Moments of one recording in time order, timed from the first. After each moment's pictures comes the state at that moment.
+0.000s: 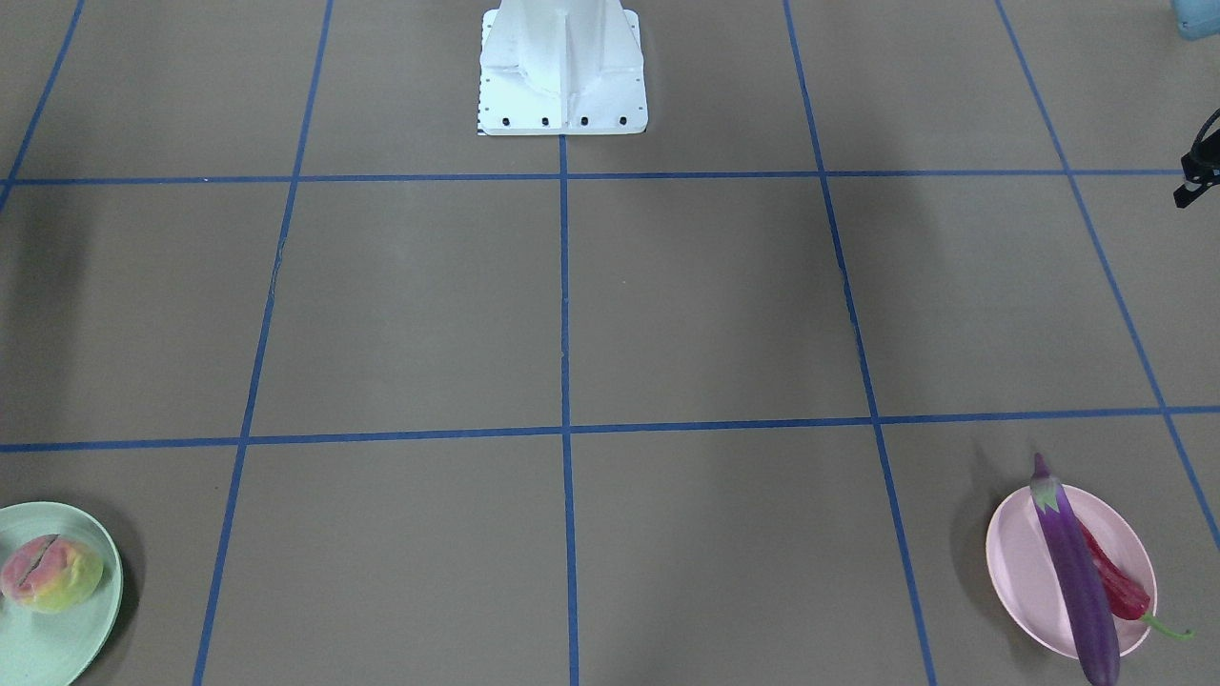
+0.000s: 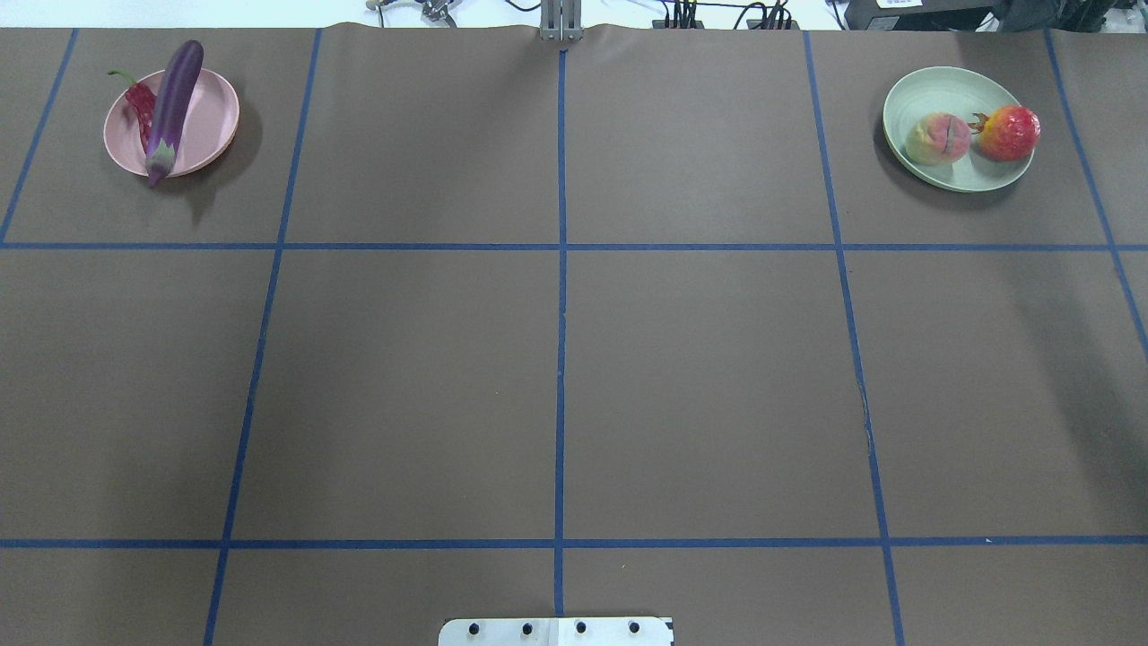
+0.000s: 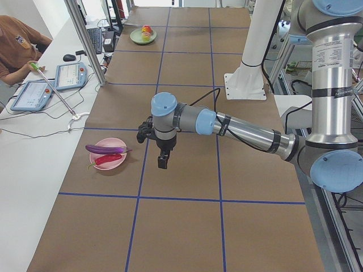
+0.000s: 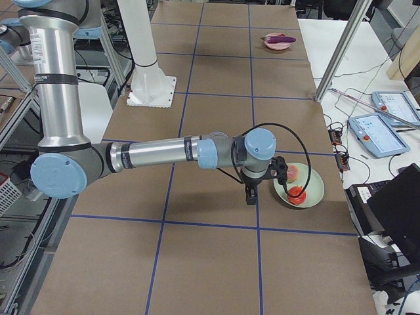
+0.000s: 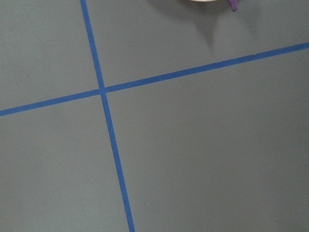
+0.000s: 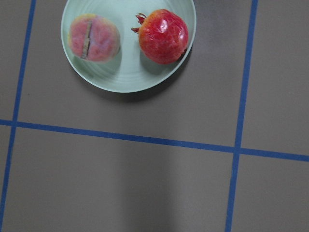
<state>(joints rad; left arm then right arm) -1.43 -1.47 -1.92 -1.47 -2.29 -0.04 1.54 -1.55 1.68 -1.62 2.44 0.04</state>
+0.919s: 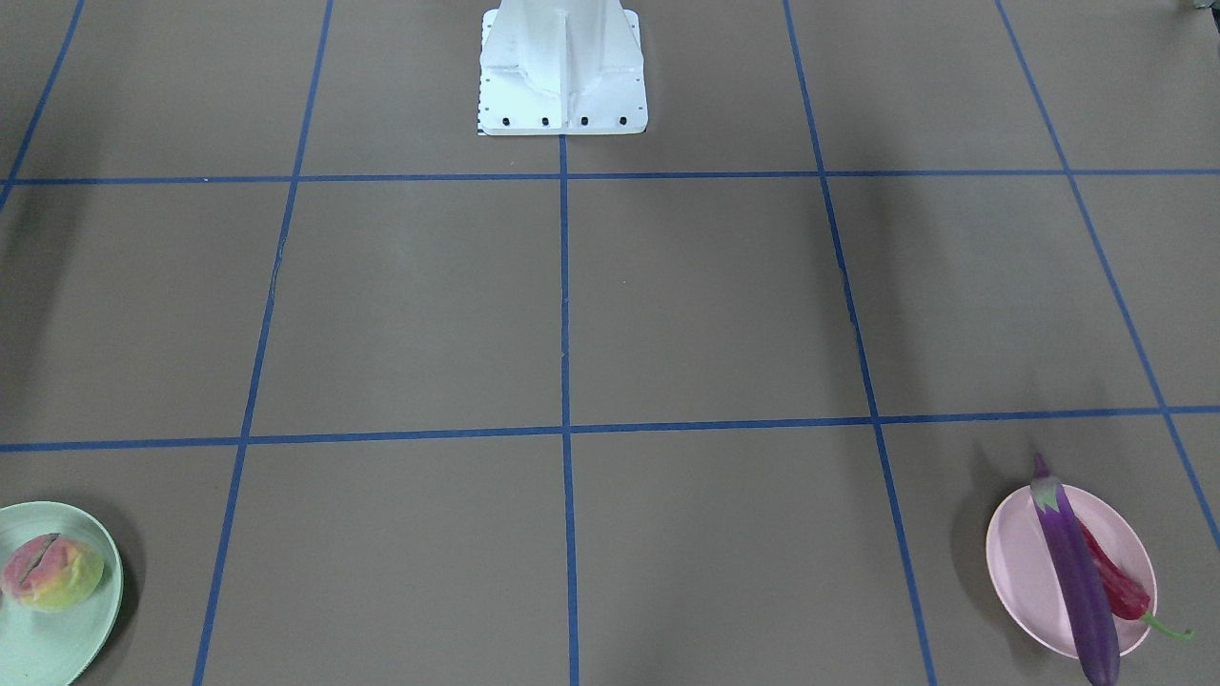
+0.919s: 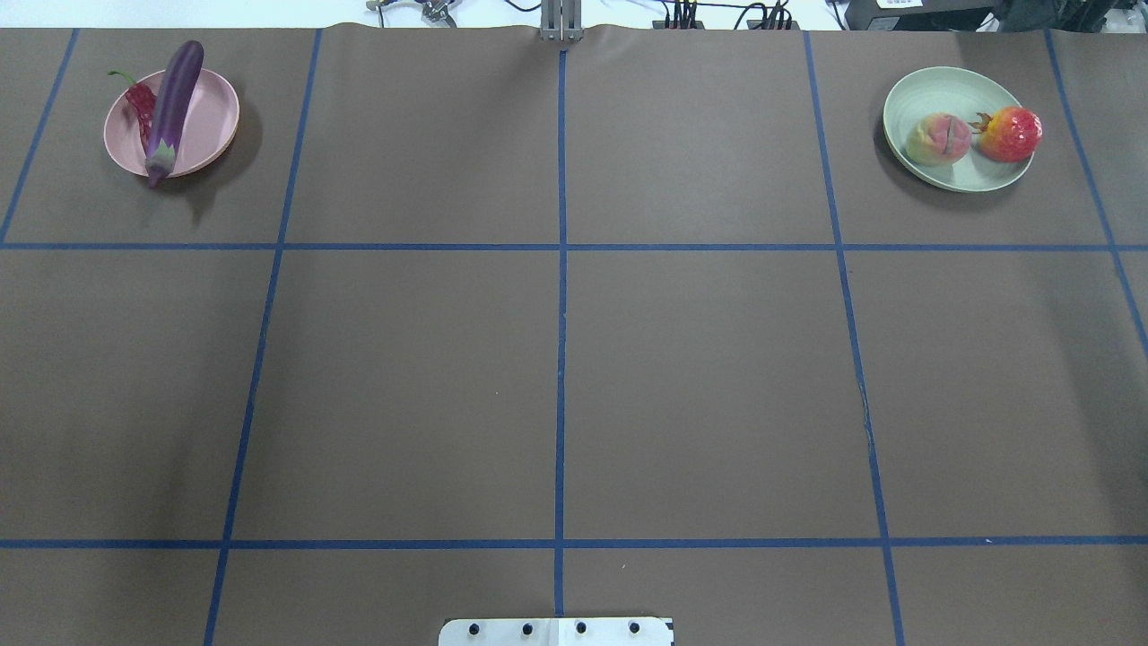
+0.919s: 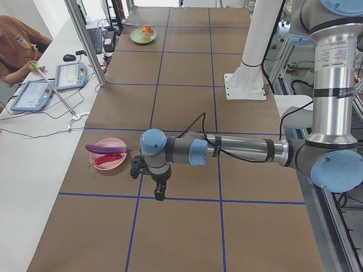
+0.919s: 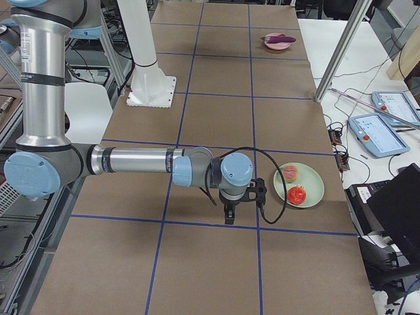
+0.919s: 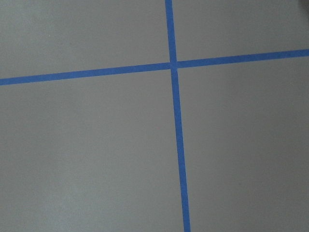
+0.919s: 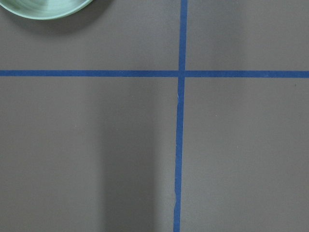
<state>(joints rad) -1.50 -1.52 -1.68 -1.55 -2.30 0.02 1.60 -1.66 1.68 -1.62 2.45 -0.05</state>
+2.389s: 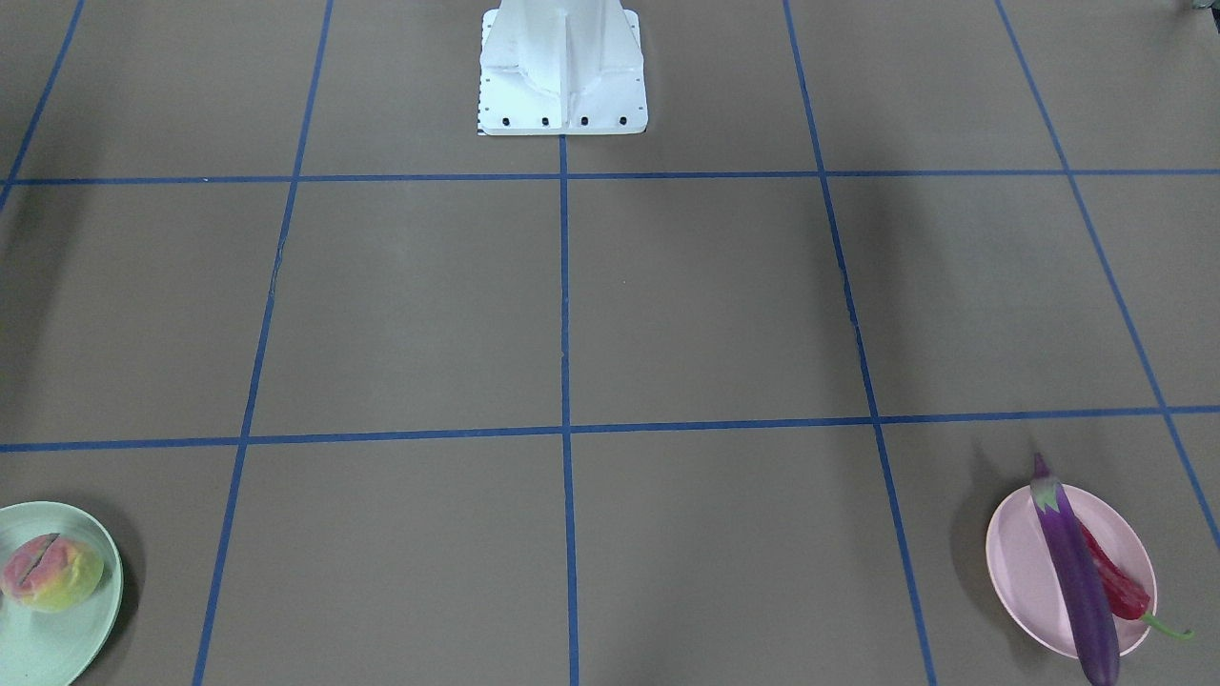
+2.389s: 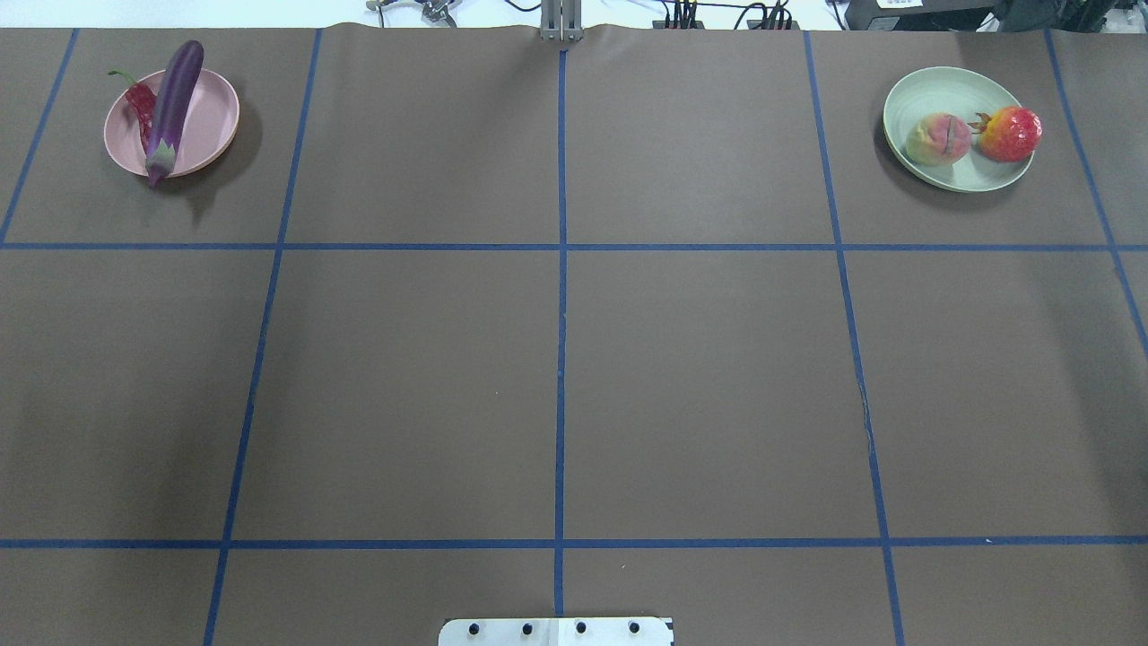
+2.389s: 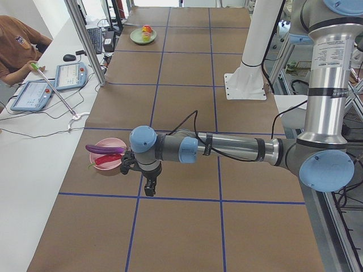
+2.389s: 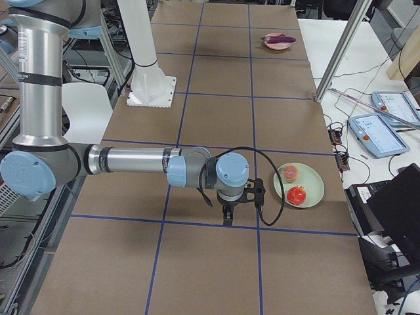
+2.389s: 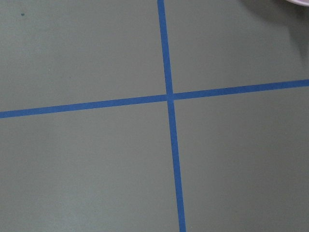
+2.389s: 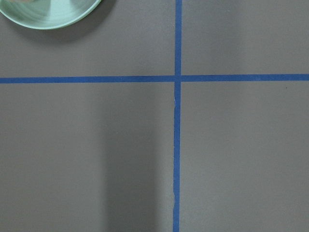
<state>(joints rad) -1.54 -1.57 -1.65 -1.55 -2.39 0.02 1.61 -1.65 1.70 -1.62 2.45 -0.04</state>
